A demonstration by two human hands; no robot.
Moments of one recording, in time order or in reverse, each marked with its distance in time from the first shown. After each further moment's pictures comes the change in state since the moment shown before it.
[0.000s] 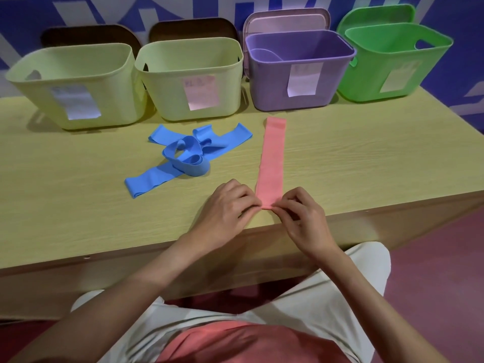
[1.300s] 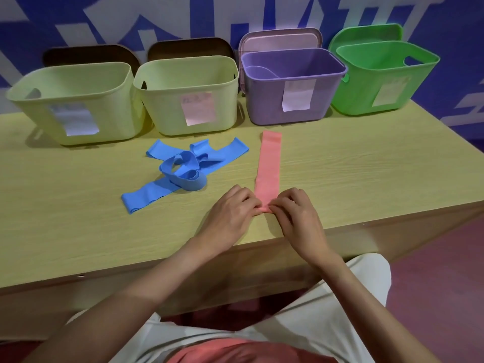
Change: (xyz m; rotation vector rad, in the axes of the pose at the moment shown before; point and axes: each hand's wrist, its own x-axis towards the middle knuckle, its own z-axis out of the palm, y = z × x) left_hand 0.023 0.000 0.010 0.021 -0.032 -0.084; right_hand 0.021 0.007 0.003 -0.108 -0.010 0.006
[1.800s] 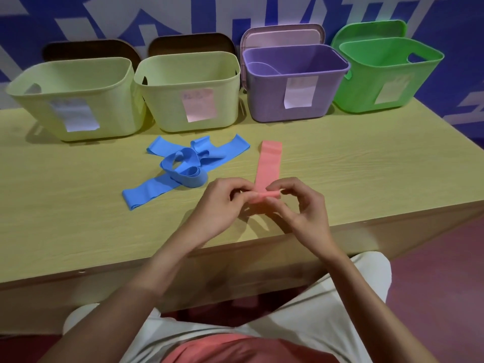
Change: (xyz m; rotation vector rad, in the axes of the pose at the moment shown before) left_hand 0.013 0.019 -0.054 -0.533 -0.047 -0.422; right_hand 0.017 -0.029 -0.024 0.635 0.039 0.116
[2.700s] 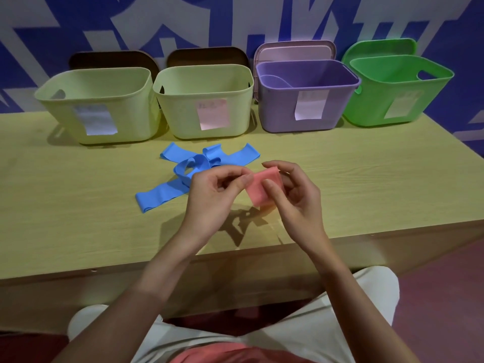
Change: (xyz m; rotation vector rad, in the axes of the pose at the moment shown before) left_hand -0.017 0.037 -0.026 -0.409 0.308 0.018; right_hand 0.022 -0.045 0.029 0.226 0.028 0.004
